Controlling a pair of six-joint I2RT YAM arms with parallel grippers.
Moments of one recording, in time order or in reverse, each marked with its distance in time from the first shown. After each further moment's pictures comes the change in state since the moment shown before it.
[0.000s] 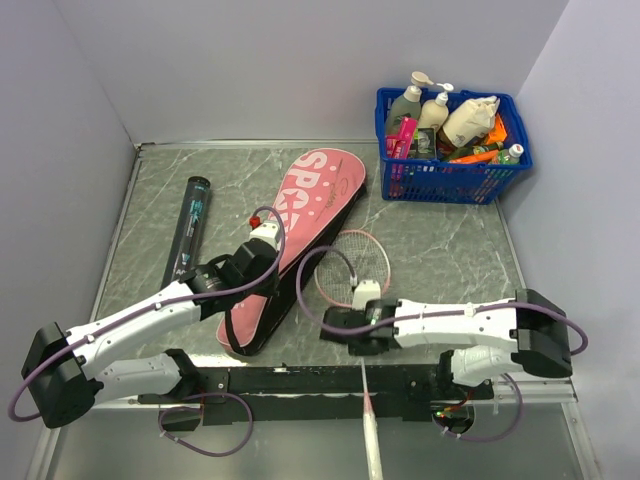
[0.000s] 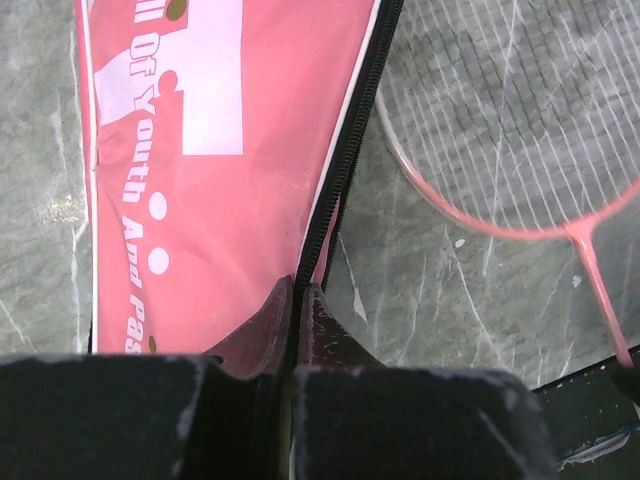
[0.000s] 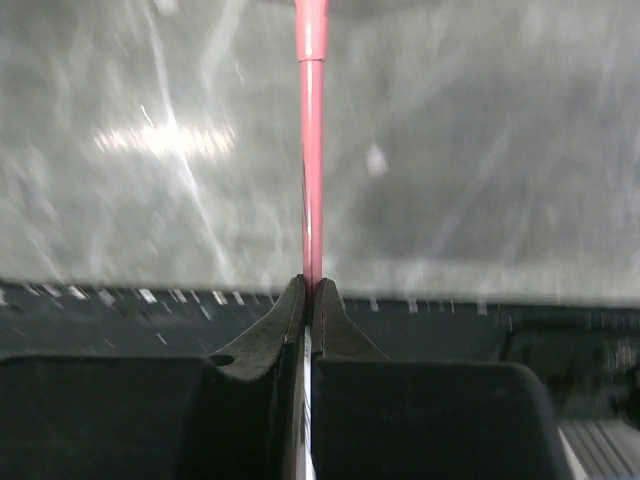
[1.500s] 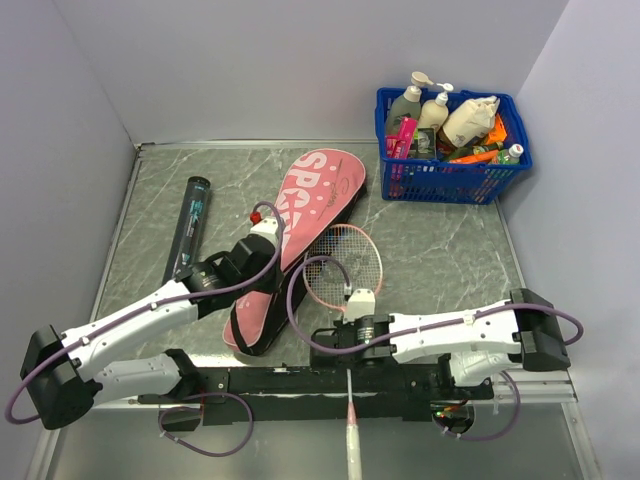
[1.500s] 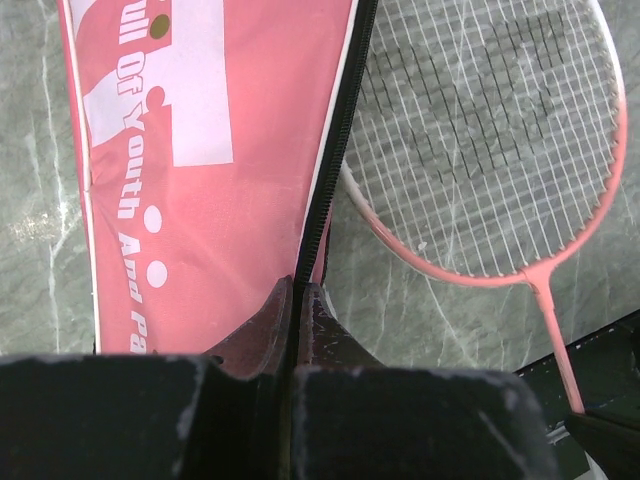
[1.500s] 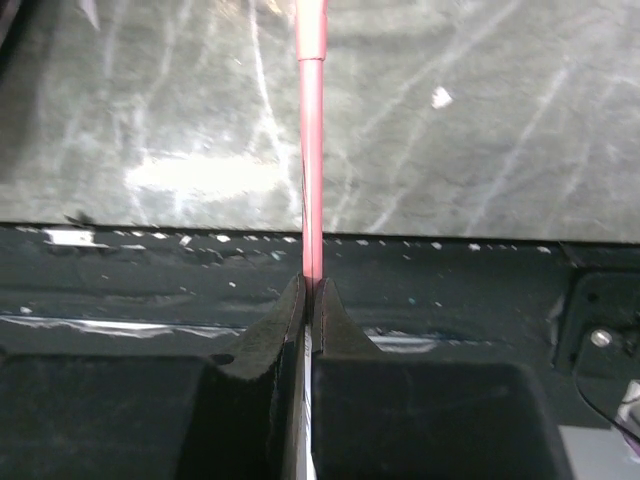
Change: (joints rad) left arm 0.000 -0.011 0.038 0.002 0.045 0.000; right arm 0.221 0.039 0.123 -0.121 0.114 0.268
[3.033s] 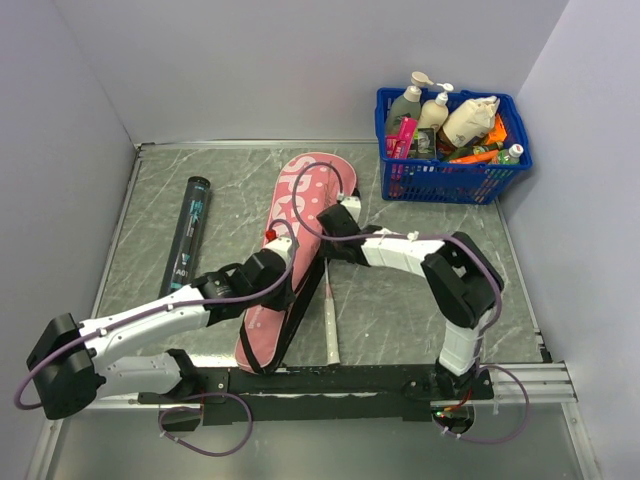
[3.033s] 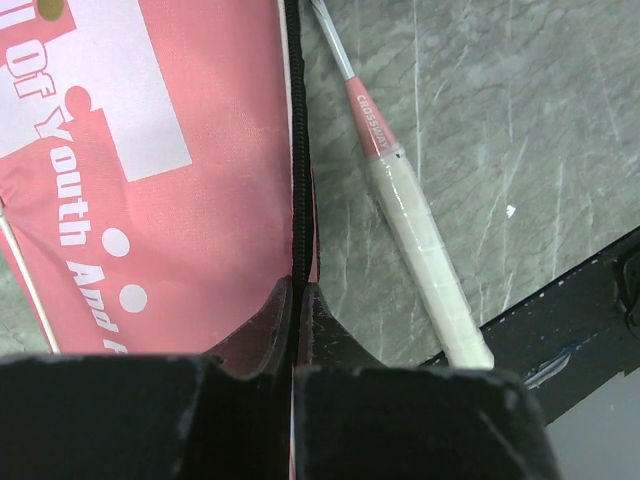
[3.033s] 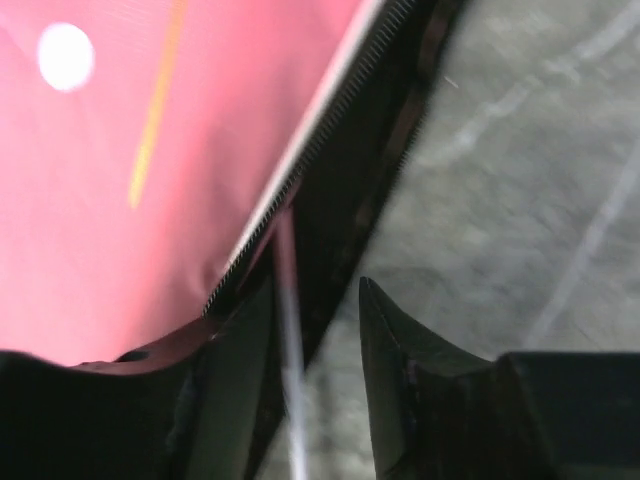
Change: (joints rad) left arm -0.069 0.044 -0.100 0.093 0.118 -0.052; right arm -0.823 0.473 0.156 0.904 -0.191 -0.831
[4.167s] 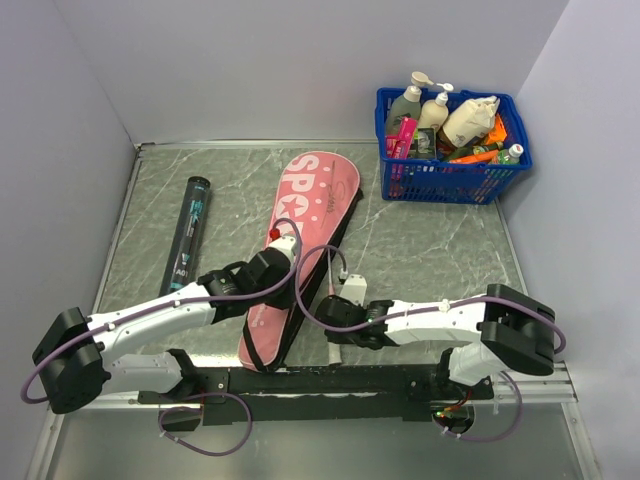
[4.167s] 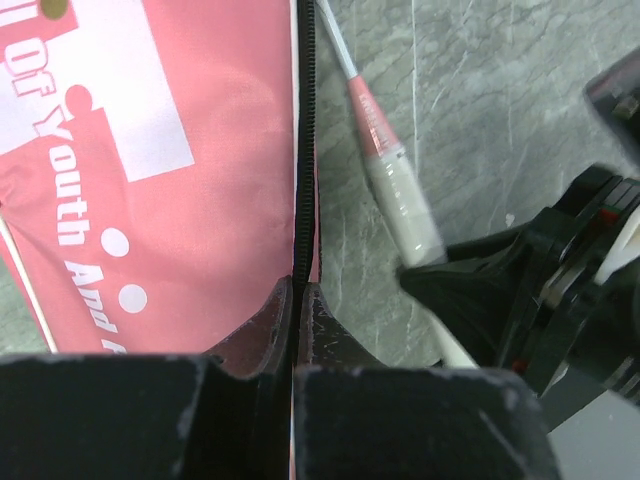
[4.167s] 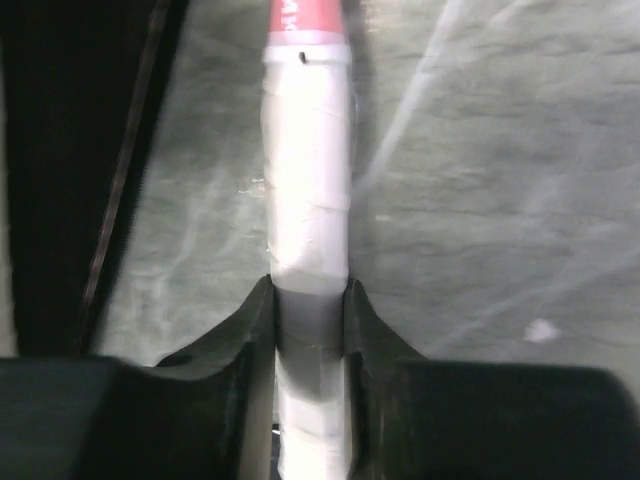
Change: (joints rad) left arm -0.005 0.051 0.014 0.023 -0.003 -0.006; right arm 0.504 -0.422 -0.474 -0.186 0.074 0.472
